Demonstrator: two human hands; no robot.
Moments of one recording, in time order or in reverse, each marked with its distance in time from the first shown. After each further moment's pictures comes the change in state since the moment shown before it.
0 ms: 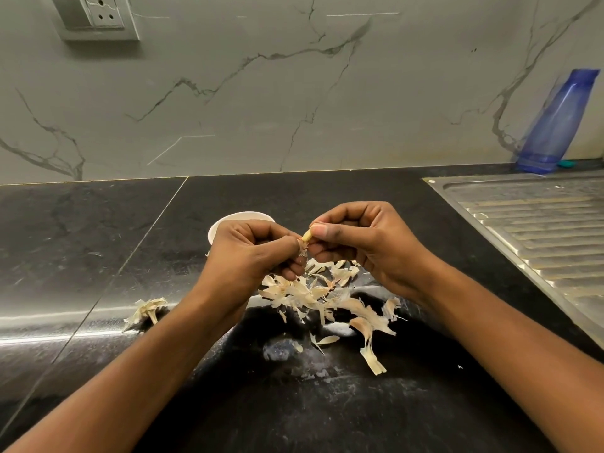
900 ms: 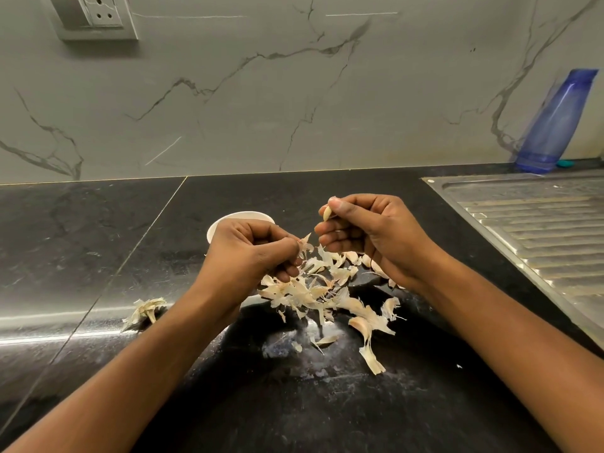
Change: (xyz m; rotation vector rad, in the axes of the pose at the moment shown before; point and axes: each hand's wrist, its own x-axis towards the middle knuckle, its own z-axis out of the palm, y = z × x) left_hand 0.002 -0.001 -0.002 0.096 0.010 -0.007; right_hand 0.004 -0.005 -0.008 -0.023 0.106 0.038
